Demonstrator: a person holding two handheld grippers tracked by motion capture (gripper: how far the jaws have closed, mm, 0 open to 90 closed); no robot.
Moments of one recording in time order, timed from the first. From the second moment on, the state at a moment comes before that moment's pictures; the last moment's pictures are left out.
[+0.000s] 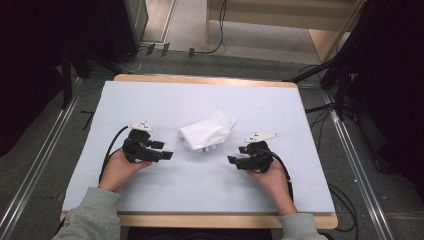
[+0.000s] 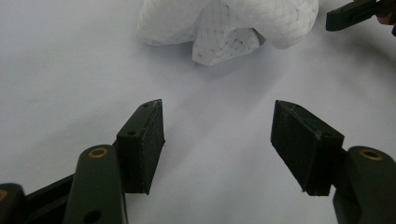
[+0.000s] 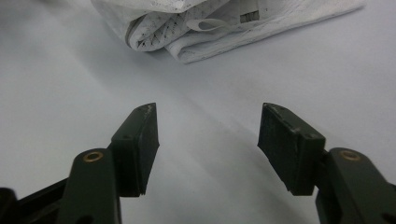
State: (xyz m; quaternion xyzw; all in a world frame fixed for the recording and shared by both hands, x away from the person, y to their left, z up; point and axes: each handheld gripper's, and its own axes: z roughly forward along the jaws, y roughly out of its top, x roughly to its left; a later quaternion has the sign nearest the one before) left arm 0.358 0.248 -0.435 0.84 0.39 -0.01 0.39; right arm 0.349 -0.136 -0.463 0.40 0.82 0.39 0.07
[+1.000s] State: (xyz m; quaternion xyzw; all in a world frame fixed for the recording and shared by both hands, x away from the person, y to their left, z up) left arm 0.356 0.245 -0.434 0.84 0.38 0.01 0.38; right arm 0.362 -0.116 -0.452 0.40 0.83 0.40 0.06
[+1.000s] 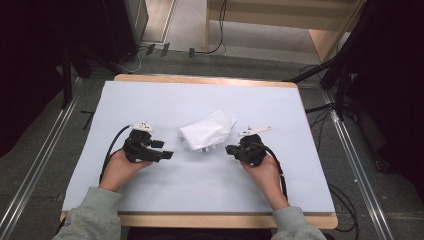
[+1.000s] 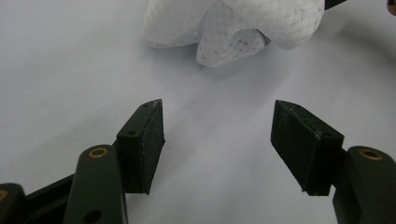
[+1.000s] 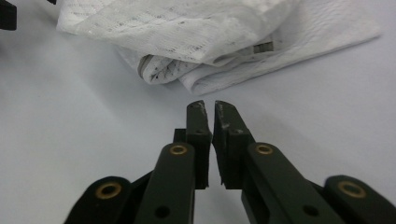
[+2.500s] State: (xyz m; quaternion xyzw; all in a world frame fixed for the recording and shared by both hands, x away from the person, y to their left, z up) left arm 0.327 0.265 -0.438 0.83 0.42 0.04 0.37; right arm 0.461 -0.034 -0.404 0.35 0.85 0.40 0.05
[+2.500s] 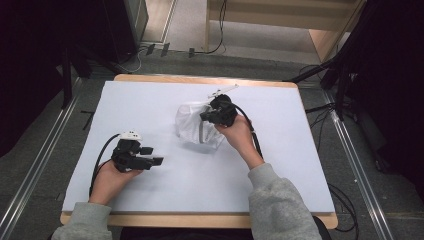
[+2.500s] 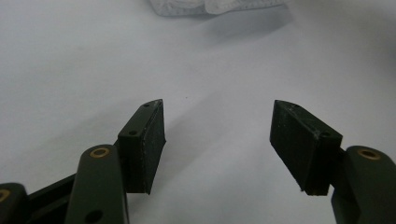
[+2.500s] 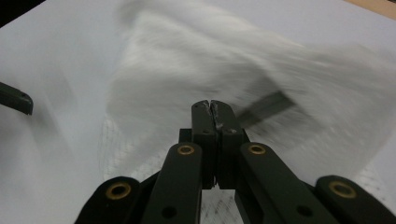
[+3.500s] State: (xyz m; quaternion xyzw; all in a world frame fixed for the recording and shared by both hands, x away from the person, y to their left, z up) left arm 0.391 0.217 -0.434 0.83 0.41 0.04 0.38; right arm 0.417 -0.099 -0.417 0.38 0.84 0.38 0.08
